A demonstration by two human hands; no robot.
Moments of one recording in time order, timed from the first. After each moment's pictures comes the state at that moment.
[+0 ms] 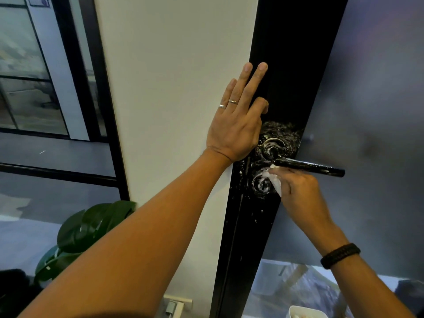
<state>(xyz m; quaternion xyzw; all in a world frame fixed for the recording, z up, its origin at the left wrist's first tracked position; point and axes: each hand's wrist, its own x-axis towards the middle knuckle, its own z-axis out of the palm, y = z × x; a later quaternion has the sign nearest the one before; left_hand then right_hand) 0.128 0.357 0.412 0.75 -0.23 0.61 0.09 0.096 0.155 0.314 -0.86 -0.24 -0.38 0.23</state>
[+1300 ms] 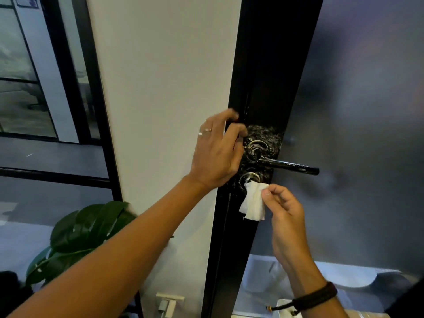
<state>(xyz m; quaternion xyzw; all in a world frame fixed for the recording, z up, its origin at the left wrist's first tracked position) 0.082 0.358 0.377 0.77 -0.25 0.55 0.22 0.014 0.185 0.299 -0.60 -0.05 -0.16 0.78</state>
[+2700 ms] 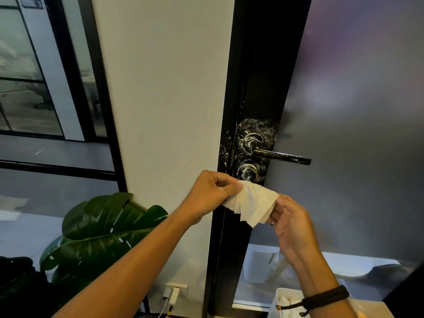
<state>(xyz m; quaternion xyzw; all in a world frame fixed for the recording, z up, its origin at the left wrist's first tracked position) 0.016 0.360 0.320 0.76 -0.09 0.04 0.64 -0.012 0.154 0.295 -0.57 0.03 -0.06 0.82</state>
